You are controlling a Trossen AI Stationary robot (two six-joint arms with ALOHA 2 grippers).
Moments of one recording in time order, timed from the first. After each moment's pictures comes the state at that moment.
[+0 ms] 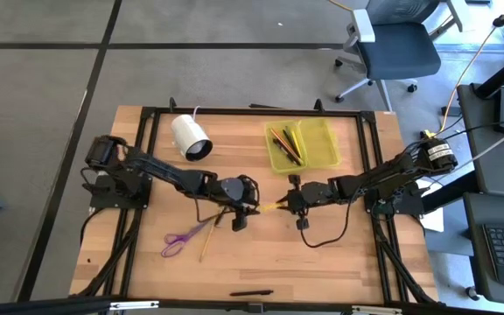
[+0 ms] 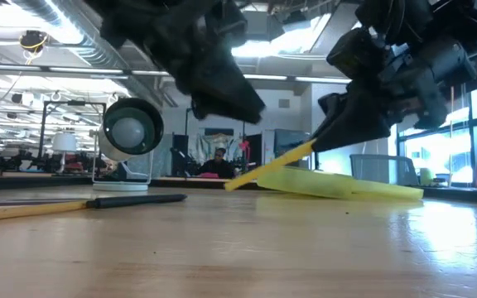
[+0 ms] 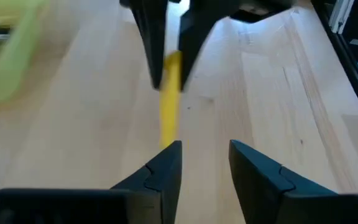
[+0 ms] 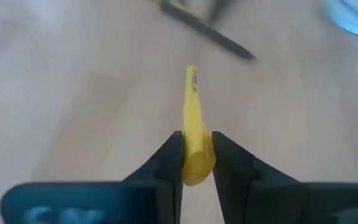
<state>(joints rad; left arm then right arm) -0.14 1.68 0.94 0.11 -0.03 -0.29 0.19 1.50 0.54 0.35 0.12 -0.11</state>
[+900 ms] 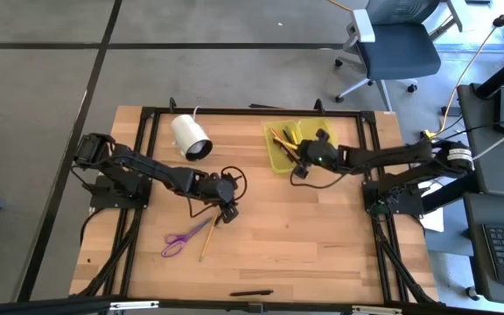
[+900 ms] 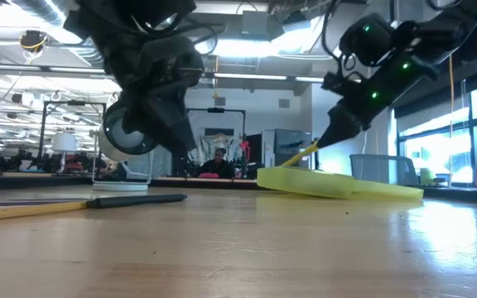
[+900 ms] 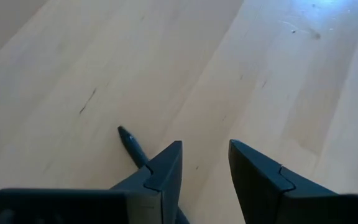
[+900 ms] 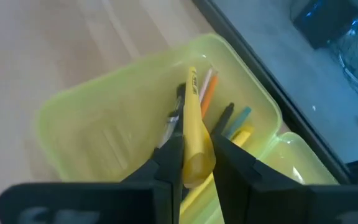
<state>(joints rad) -0.15 1.56 0.86 -0.25 -0.16 -0.71 -0.23 1.31 0.55 0.09 0.45 -0.04</state>
